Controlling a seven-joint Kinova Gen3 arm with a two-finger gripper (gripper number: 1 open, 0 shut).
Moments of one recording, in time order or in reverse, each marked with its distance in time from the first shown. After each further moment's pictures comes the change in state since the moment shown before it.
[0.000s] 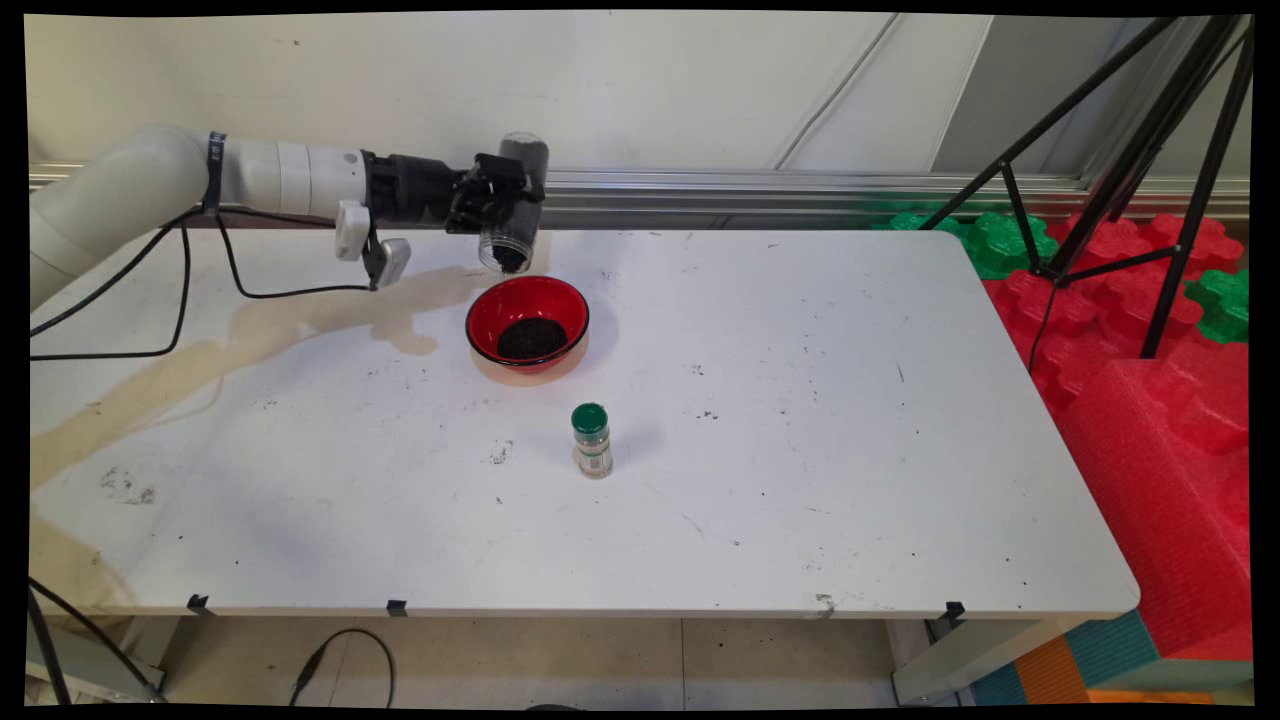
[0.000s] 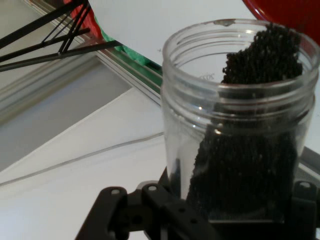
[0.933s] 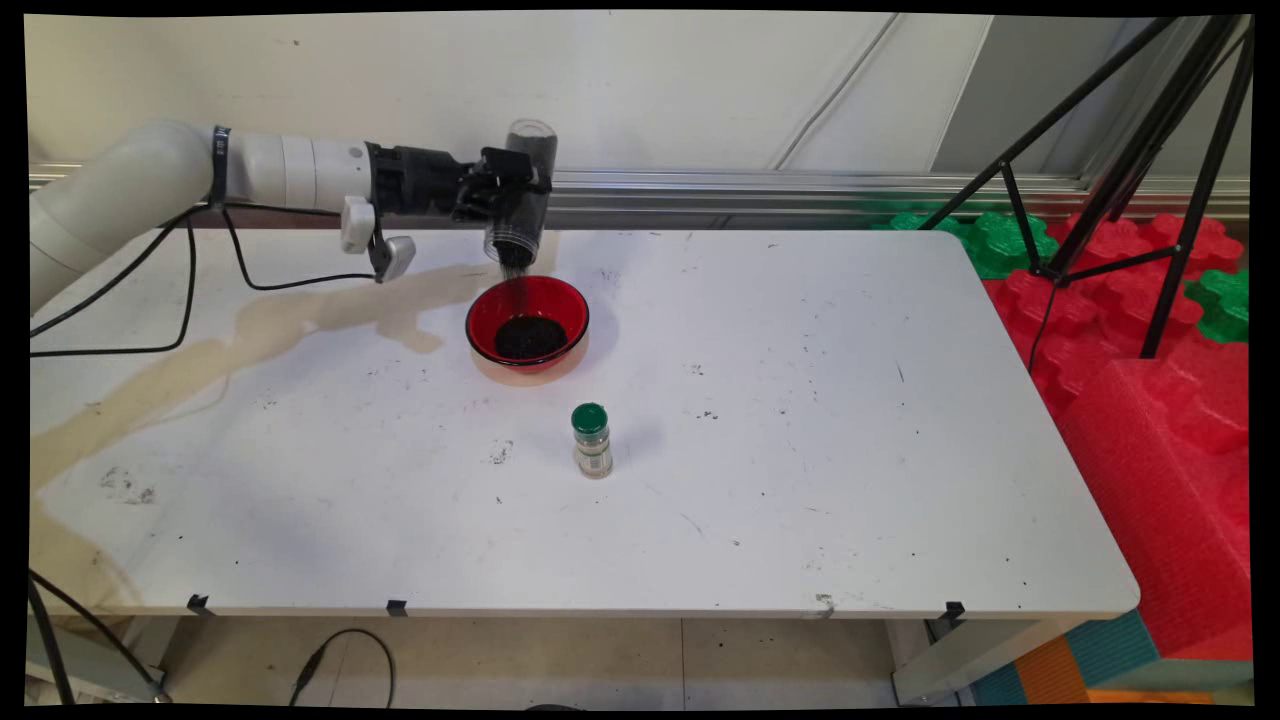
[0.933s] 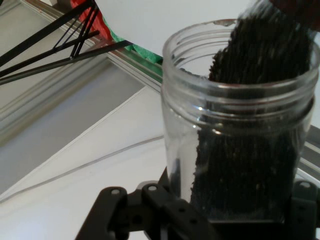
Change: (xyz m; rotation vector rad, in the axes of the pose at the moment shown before) arm -0.003 -0.009 0.004 0.026 -0.010 0.078
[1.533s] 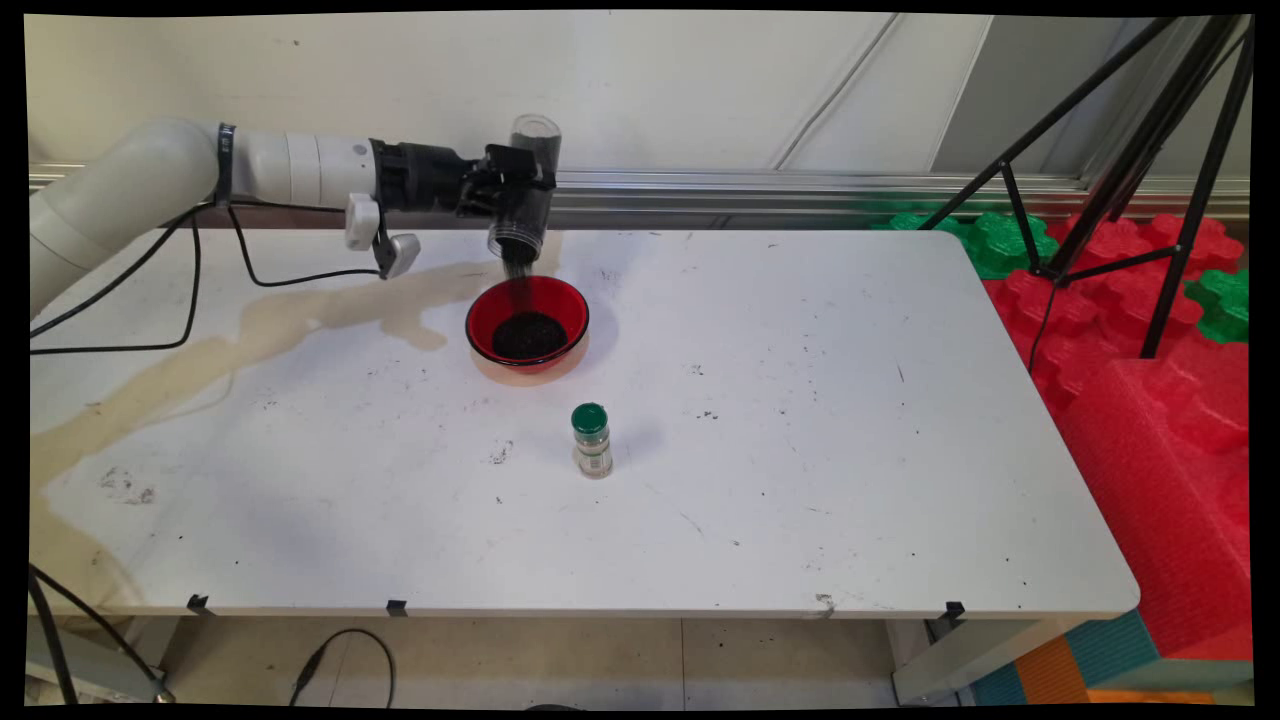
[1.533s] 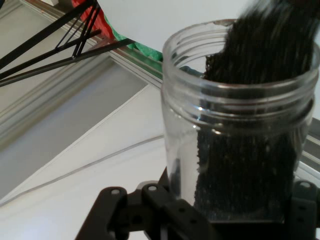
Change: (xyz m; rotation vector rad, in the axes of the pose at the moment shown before) arm -0.003 -0.002 0.005 0.006 -0.005 0.020
